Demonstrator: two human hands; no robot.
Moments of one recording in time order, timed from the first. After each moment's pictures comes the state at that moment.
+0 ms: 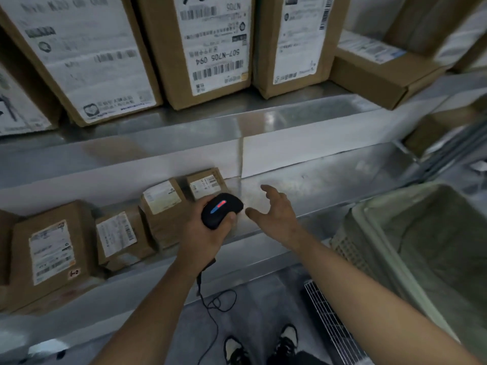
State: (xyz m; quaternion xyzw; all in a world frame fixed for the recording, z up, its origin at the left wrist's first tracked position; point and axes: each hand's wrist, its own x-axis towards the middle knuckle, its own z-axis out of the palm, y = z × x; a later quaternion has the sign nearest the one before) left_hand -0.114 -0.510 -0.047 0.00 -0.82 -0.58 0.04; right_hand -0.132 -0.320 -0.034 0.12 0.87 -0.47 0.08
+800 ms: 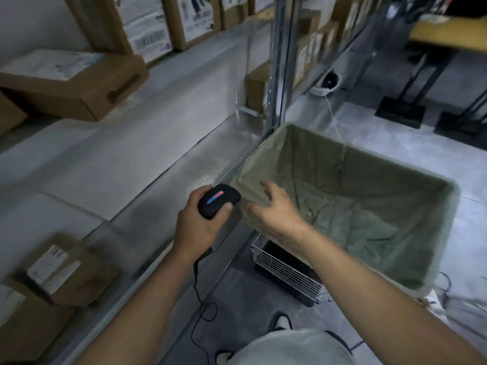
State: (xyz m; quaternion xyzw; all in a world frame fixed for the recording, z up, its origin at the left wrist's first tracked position) left_hand -0.080 -0.251 -0.024 -0.23 -0.82 -0.52 -0.11; right_hand 0.026 -0.079 -0.031 0.36 0.79 -0.49 -0.07
